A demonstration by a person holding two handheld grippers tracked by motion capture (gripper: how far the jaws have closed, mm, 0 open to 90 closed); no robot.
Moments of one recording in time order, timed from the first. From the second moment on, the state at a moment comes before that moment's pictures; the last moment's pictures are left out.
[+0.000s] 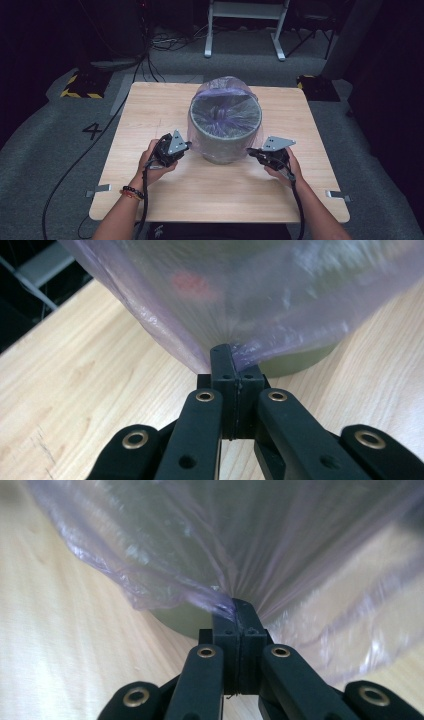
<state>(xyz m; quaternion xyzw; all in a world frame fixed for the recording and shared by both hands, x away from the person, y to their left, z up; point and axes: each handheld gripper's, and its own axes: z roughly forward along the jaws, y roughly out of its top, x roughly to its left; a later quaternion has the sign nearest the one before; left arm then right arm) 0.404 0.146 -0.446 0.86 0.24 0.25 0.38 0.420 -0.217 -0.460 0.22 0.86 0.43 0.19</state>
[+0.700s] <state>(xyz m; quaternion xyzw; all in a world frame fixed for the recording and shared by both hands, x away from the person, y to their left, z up) 0.416 0.175 -0.457 0.83 0.33 0.22 0.39 0.433 -0.249 -0.465 0.28 0.84 0.44 0.17</state>
